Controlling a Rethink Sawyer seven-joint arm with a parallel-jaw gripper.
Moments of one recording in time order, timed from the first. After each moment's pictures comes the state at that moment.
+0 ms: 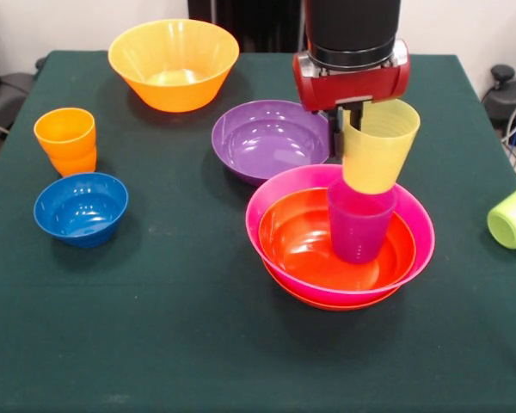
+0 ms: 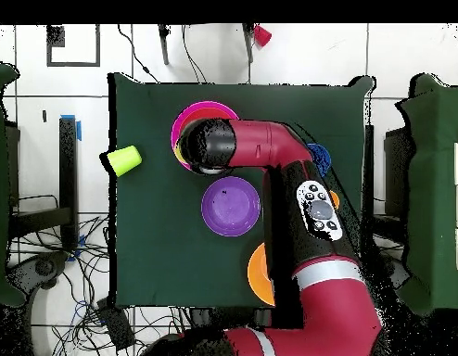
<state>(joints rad) -0.35 -0.59 0.31 1.43 -0.20 0.73 1.65</state>
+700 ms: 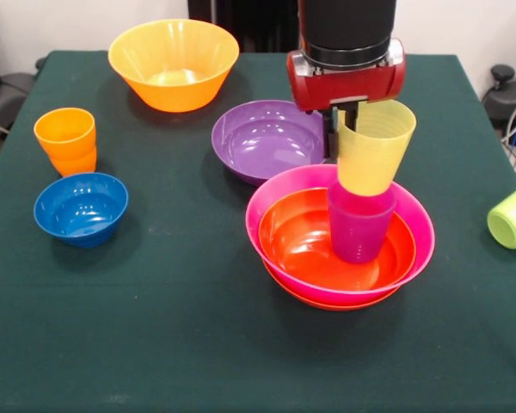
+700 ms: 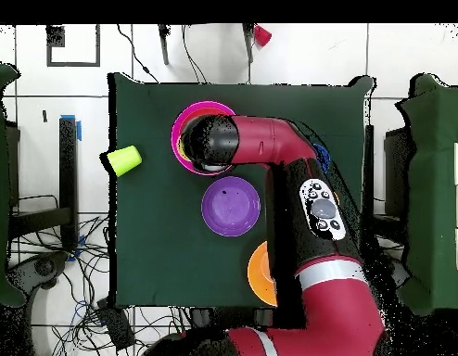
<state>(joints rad) -0.35 -0.58 0.31 1.41 -0.20 0.74 1.65</state>
